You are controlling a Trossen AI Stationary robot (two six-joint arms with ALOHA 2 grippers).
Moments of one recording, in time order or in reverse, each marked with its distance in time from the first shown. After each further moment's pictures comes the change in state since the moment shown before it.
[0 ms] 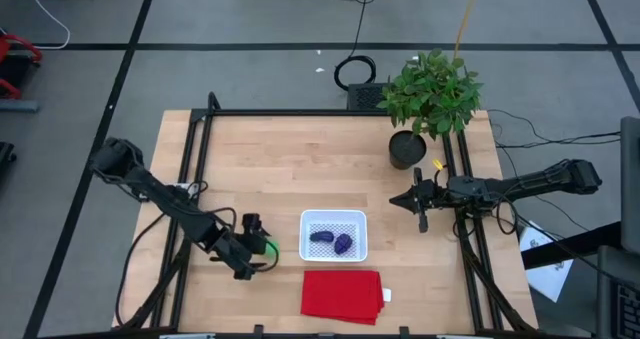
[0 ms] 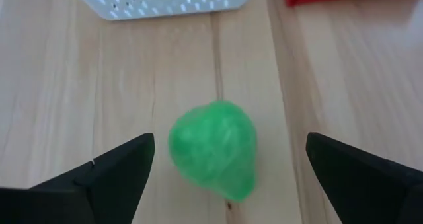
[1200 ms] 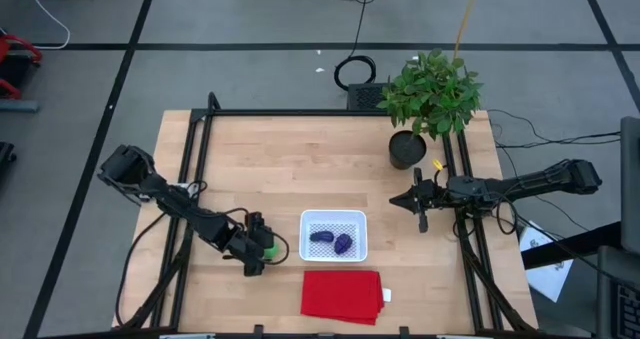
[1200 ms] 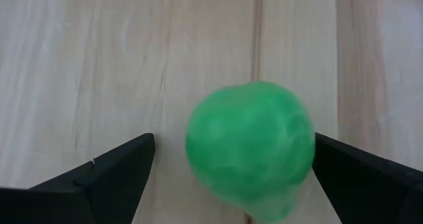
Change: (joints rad) left arm 0.072 0.138 0.000 0.034 0.062 -0.113; right arm 0.000 0.000 0.000 -0.006 0.000 0.000
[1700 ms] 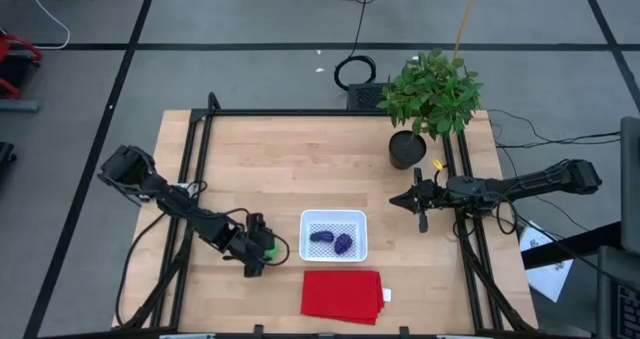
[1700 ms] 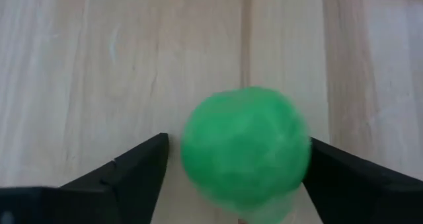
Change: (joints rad) left arm 0.000 0.006 0.000 0.029 0.005 0.036; right arm 0.000 0.000 0.000 0.000 0.000 0.000
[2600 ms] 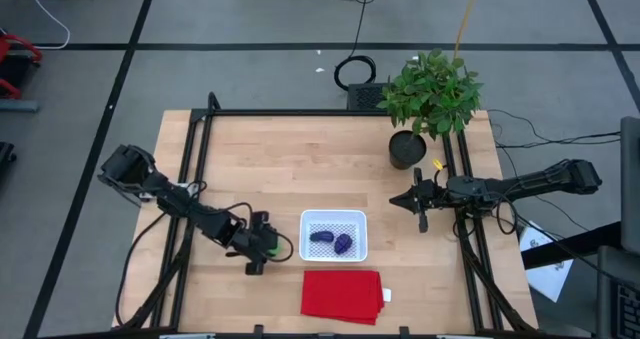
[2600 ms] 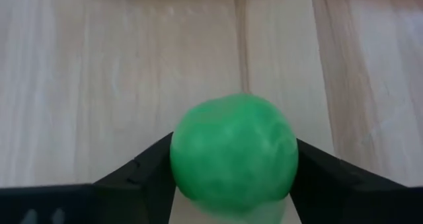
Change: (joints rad) left arm 0.053 -0.008 0.000 0.045 0.044 0.134; right arm 0.000 0.000 0.000 0.000 0.000 0.000
